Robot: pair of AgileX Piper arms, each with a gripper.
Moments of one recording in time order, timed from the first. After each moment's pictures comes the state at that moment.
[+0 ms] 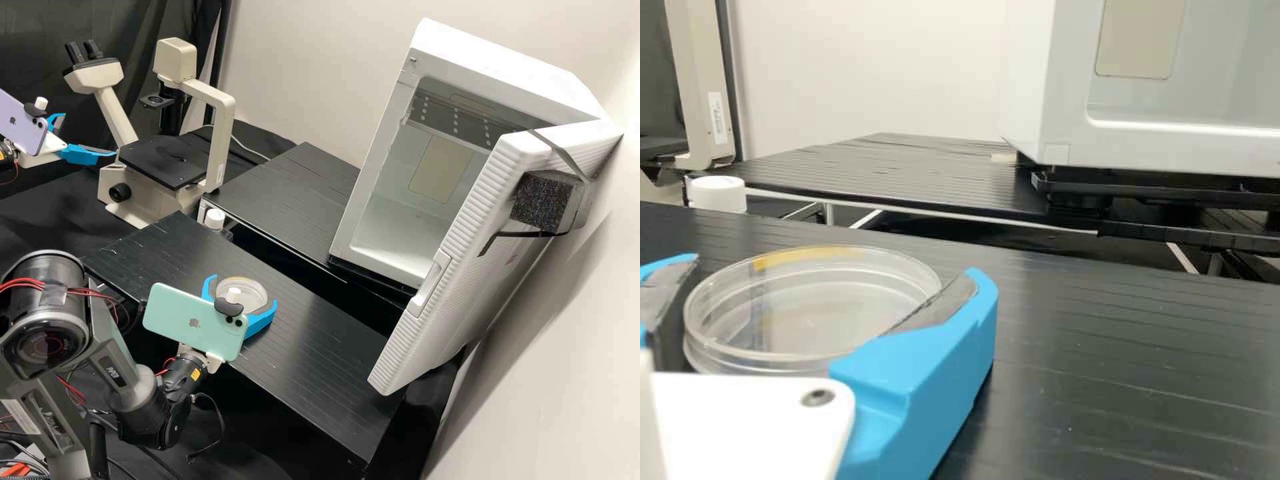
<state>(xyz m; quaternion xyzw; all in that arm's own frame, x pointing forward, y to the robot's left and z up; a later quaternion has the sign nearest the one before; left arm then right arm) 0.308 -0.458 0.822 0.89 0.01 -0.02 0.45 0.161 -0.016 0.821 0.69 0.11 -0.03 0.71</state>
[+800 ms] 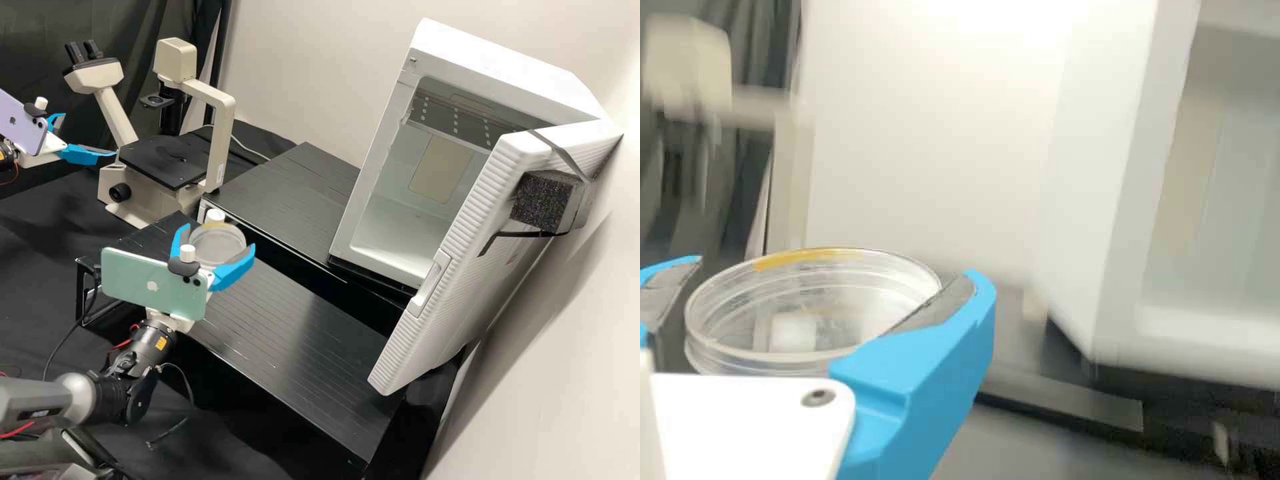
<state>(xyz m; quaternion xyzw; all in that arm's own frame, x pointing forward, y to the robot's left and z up) 0.308 -0.458 0.822 0.89 0.01 -0.02 0.45 0.146 0.073 0.819 0.68 0.11 0.17 0.71</state>
